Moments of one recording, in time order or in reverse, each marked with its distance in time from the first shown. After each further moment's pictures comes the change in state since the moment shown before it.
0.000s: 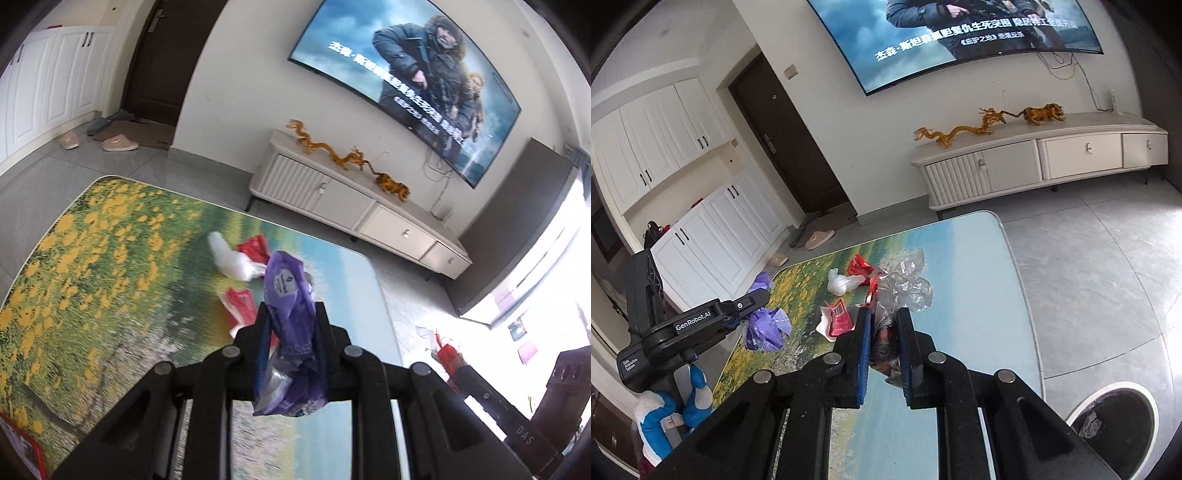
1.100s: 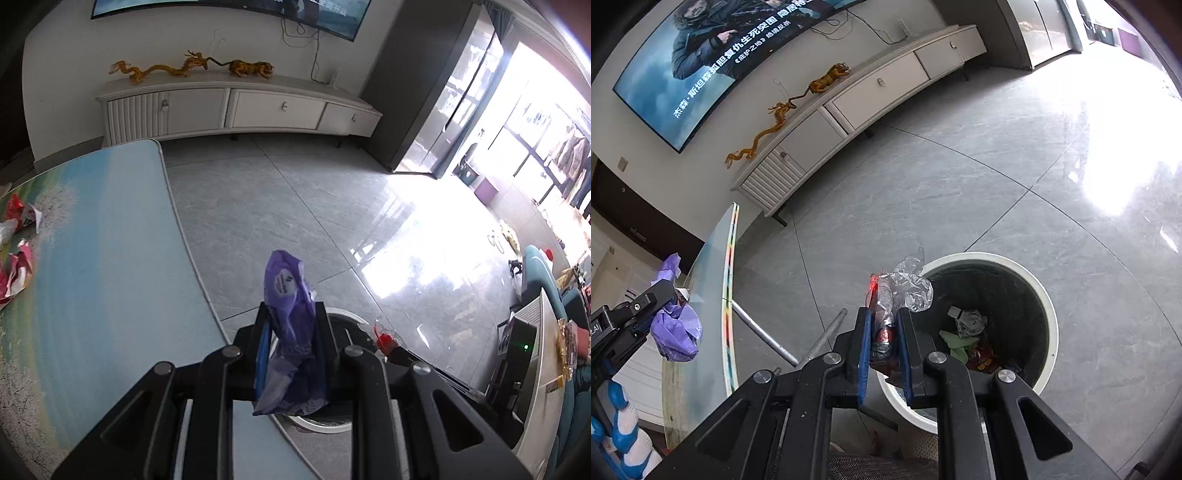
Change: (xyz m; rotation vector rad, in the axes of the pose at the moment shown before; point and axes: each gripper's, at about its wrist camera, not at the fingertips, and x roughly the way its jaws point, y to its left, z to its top) left arm 0.102 -0.258 -0.160 0.465 0.379 -0.221; right arm -0.101 -0.231 -0.115 0.542 0.025 -0.373
